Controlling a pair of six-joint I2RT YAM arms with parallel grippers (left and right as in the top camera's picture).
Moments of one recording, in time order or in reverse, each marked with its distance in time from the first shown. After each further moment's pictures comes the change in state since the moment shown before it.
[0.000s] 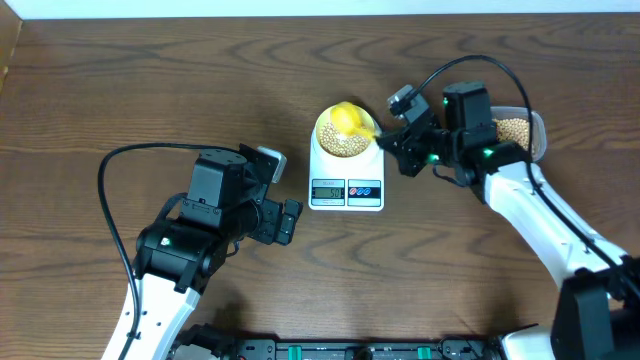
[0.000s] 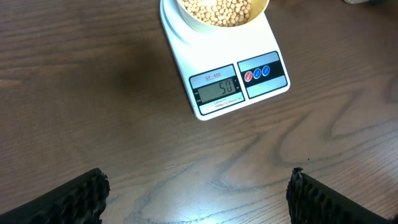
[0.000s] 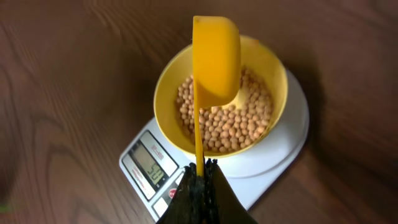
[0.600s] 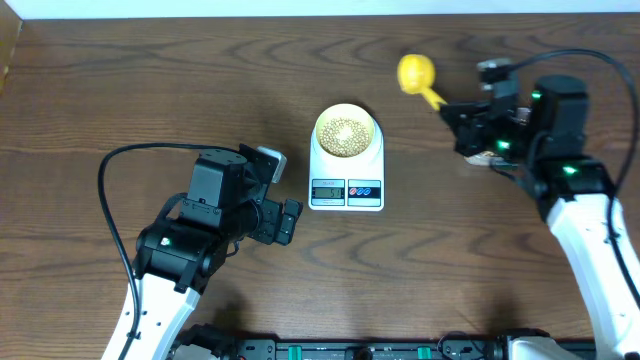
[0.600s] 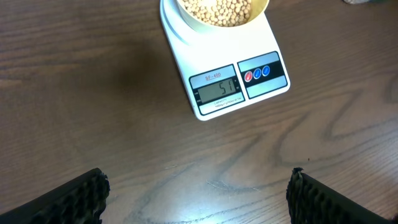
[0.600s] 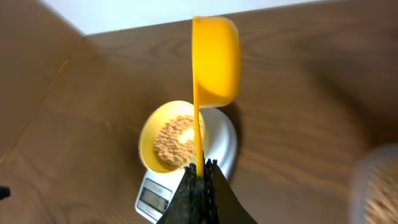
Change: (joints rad) left arm 0.000 0.000 0.000 0.000 0.000 0.000; right arm -0.263 -0.266 0.000 -0.100 -0.007 0.312
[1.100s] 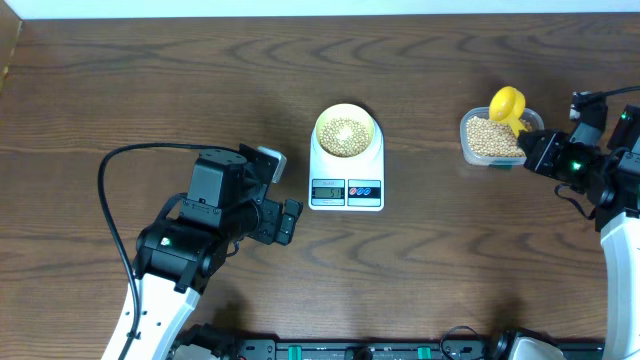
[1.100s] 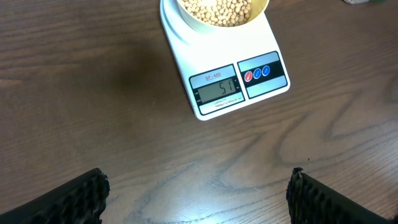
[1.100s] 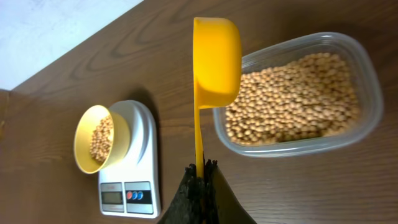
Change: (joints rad) left arm 0.000 0.000 0.000 0.000 0.000 0.000; right arm -0.333 -0.061 0.000 -0.291 0.041 0.008
